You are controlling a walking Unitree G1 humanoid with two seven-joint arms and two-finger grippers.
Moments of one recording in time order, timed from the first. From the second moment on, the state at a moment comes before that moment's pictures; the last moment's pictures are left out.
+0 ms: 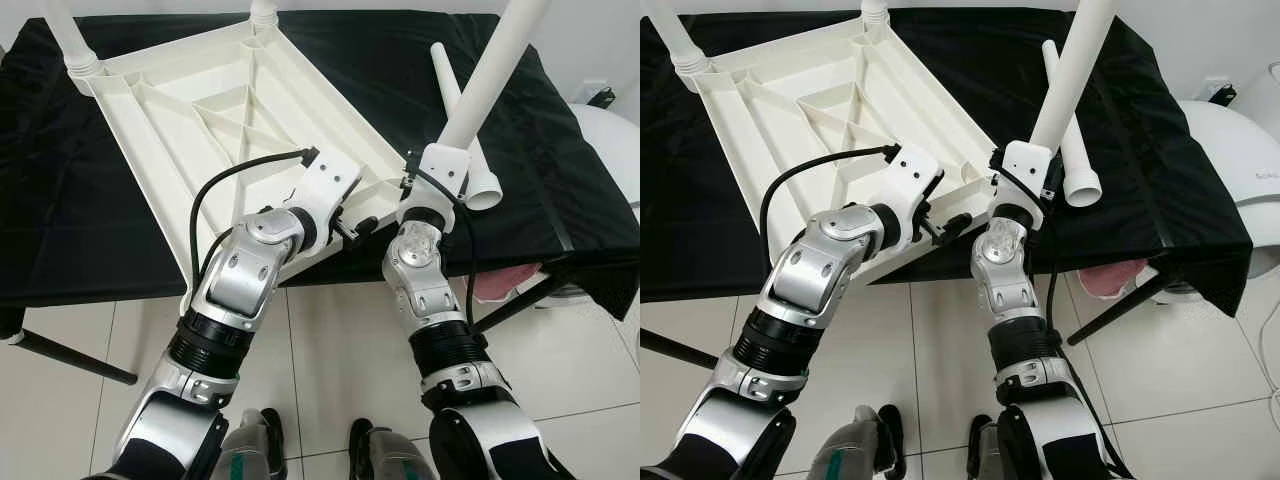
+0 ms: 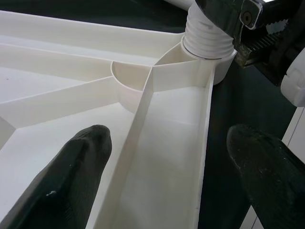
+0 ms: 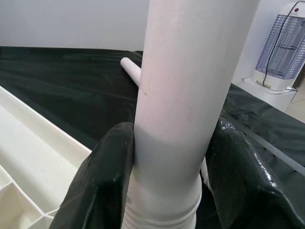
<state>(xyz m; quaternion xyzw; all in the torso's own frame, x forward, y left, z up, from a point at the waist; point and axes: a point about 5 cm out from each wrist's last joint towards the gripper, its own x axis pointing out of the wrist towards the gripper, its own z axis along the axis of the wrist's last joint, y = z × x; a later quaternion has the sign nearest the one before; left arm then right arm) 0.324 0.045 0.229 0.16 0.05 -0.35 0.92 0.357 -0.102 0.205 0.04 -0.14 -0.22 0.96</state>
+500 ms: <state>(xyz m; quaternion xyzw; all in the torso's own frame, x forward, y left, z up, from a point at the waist) 0.324 0.045 0.229 0.16 0.05 -0.35 0.92 0.357 -0.103 0.203 0.04 -0.14 -0.23 0.96</state>
